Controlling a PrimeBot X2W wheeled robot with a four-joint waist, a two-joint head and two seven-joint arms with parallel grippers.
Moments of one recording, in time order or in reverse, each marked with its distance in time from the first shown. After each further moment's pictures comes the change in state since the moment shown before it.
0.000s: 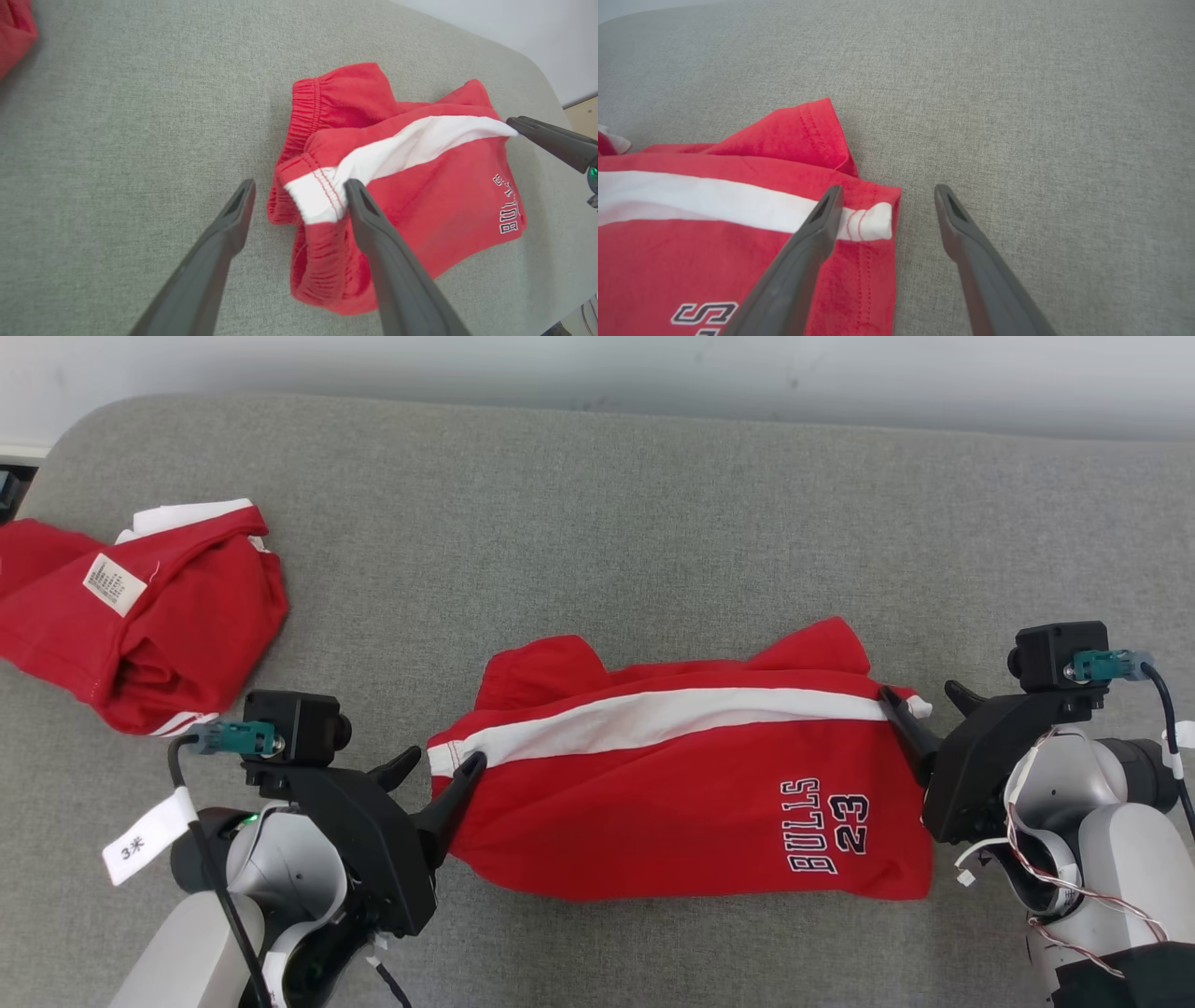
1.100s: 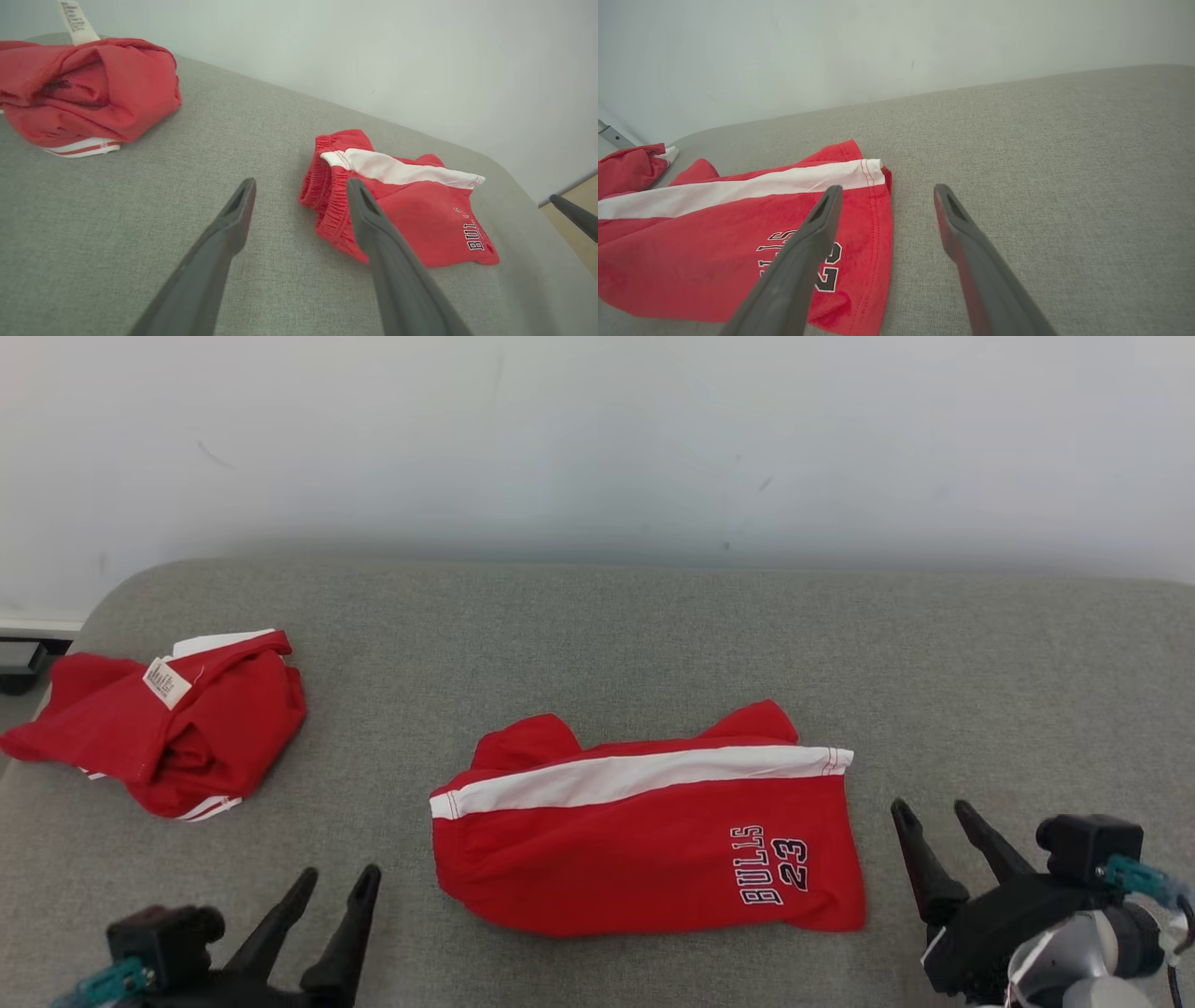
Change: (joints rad) left arm 0.389 0.027 0.142 0.020 0.015 -0.124 -0.527; right arm 0.317 0.000 0.032 -0.003 0.115 0.000 -0.476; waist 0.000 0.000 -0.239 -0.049
